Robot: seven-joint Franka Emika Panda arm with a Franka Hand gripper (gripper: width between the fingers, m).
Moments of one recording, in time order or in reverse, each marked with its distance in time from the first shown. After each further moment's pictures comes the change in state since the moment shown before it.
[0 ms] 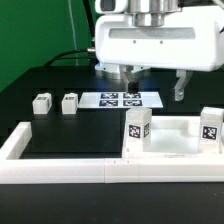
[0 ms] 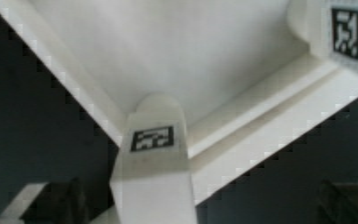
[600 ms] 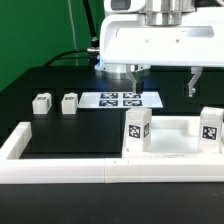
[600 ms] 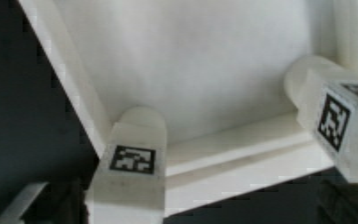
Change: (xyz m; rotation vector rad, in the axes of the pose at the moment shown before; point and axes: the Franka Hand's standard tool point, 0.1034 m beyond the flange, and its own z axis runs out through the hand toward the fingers) arm -0.009 0.020 0.012 -0.004 0.027 -0.536
